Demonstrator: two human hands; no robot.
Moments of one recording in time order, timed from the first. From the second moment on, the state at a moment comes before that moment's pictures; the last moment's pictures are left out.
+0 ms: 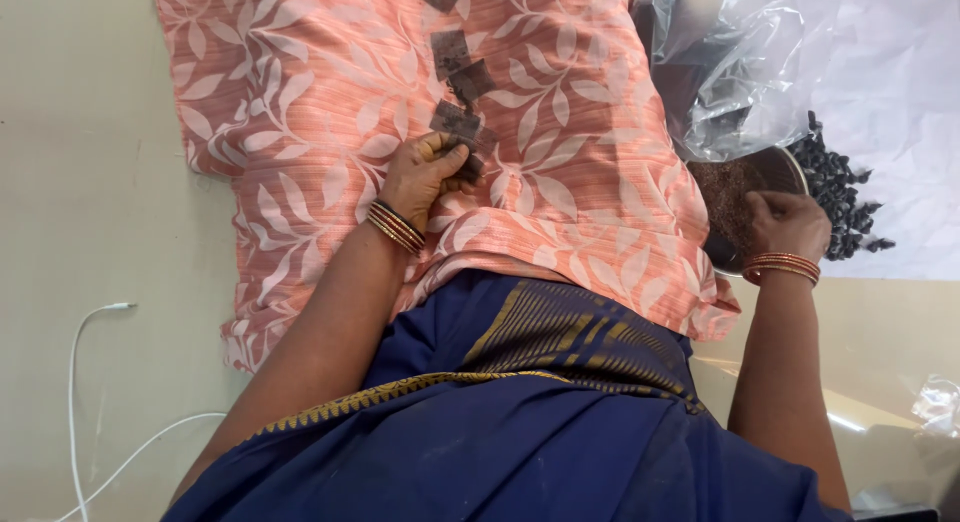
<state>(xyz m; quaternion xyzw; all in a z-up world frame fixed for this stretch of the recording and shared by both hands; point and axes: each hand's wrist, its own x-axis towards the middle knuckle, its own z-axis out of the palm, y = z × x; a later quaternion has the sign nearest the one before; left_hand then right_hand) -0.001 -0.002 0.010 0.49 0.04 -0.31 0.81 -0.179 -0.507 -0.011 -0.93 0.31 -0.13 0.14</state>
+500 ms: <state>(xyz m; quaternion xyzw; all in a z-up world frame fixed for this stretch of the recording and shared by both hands) 0.002 -0.001 -0.019 0.48 0.01 -0.34 0.81 -0.167 -0.516 -0.091 -0.96 0.18 -0.13 -0.15</state>
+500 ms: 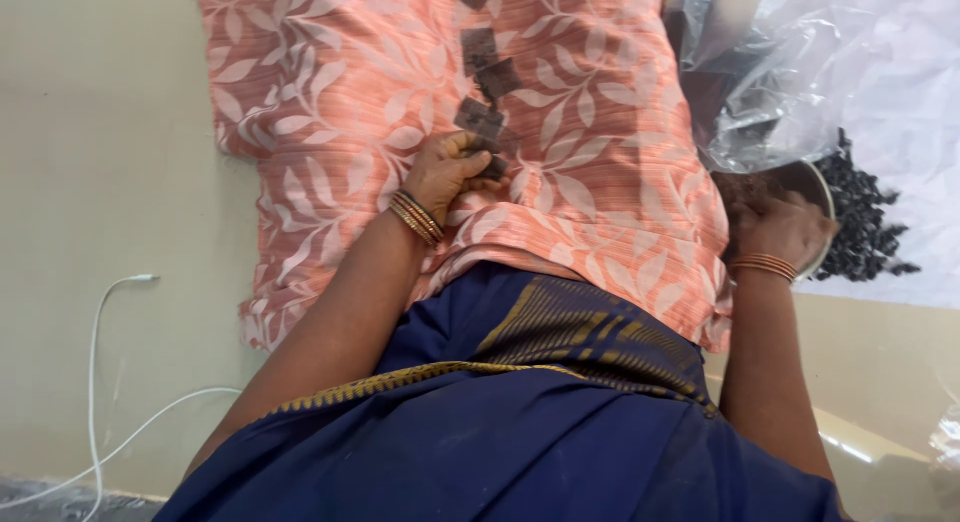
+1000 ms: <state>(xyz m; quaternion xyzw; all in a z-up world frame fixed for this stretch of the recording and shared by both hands) 0.004 -0.006 -0.025 0.41 0.05 -0.38 0.83 -0.124 -0.401 0.113 -0.91 0.28 -0.16 0.26</state>
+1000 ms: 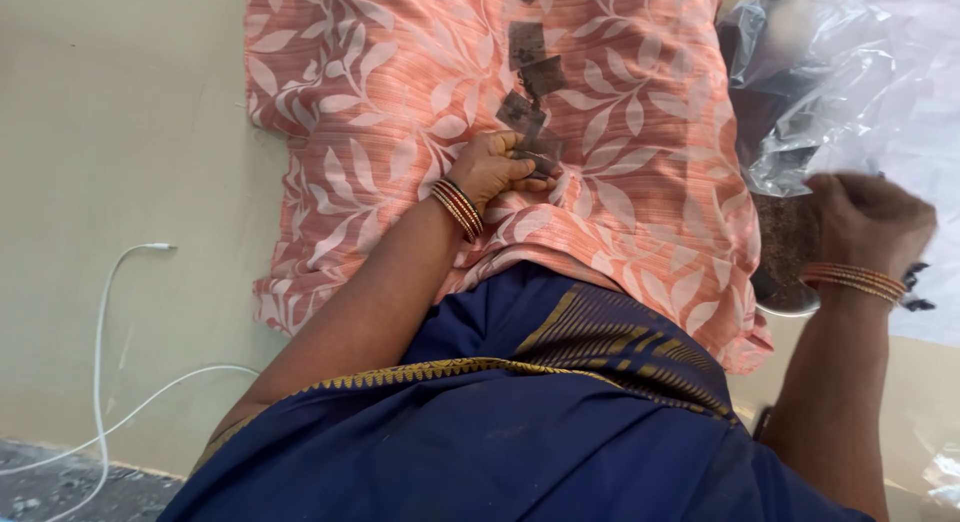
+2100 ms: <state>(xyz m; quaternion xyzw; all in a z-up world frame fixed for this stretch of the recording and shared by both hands) 0.011 -0.016 -0.040 0.43 0.03 -0.40 0.81 -0.031 -0.187 0.078 -0.96 -0.22 -0.08 0.18</state>
